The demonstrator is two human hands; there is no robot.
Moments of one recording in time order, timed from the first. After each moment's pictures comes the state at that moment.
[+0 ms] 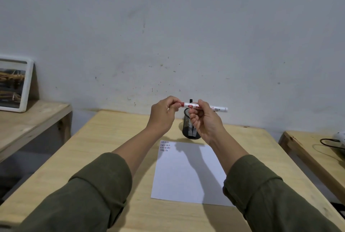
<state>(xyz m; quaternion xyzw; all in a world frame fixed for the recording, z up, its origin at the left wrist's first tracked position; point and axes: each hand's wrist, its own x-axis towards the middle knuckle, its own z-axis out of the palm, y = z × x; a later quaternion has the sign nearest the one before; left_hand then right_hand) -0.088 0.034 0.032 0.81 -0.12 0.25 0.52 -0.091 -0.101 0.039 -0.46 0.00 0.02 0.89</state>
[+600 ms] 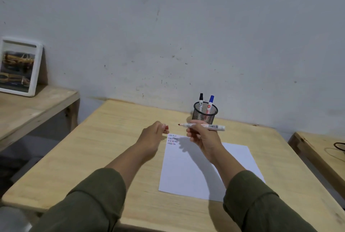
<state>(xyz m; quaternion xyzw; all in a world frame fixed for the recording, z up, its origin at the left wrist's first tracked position) -0.095 0.084 -0.060 0.86 0.00 0.07 0.50 -0.098 -0.091 -0.030 -0.59 0.02 0.04 0.80</state>
